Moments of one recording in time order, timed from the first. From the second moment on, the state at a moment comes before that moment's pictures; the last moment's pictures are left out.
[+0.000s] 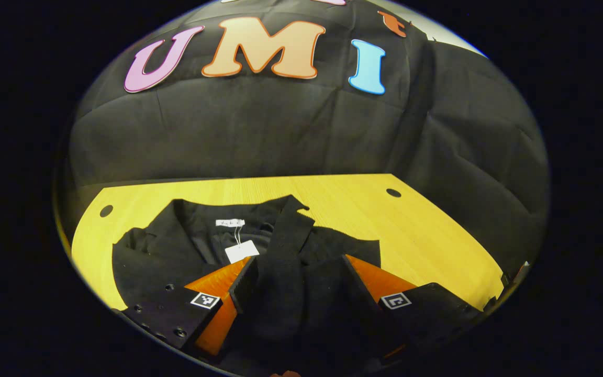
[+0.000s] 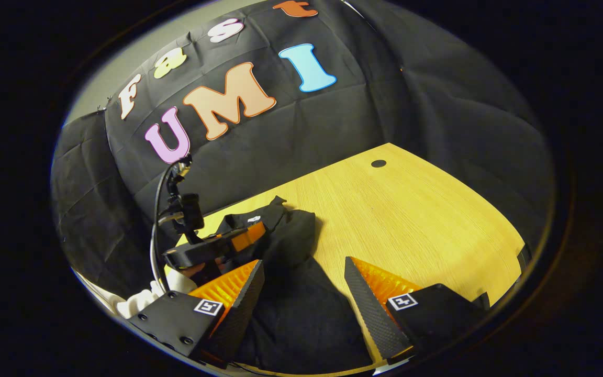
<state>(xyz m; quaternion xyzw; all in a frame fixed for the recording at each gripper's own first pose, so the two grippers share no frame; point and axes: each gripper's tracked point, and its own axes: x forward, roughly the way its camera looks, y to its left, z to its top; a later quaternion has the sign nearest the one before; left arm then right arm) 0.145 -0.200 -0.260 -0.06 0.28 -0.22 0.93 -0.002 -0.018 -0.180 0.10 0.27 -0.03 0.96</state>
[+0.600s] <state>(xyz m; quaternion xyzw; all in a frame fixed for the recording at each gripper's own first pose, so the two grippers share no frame) 0.004 0.012 -0.231 -0.04 0.26 -0.07 0.96 -0.063 -0.012 -0.258 0.01 0.35 -0.03 0.94</state>
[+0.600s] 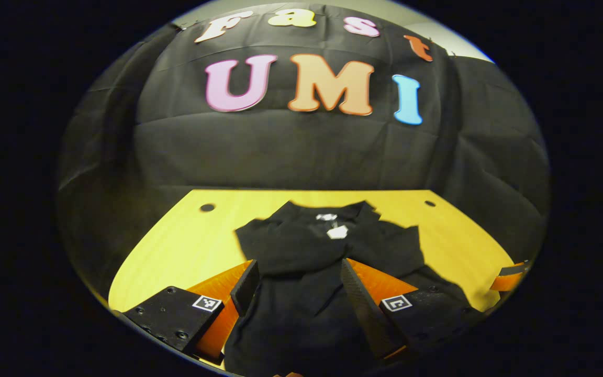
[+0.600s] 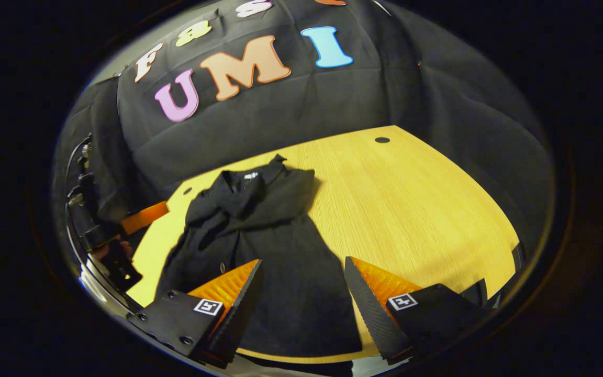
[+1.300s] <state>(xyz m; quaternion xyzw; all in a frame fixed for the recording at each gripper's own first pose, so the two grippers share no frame) -0.151 0.067 -0.315 -0.06 0.38 0.00 0.92 -0.104 -0.008 -0.347 -0.05 0.44 -0.03 0.90</state>
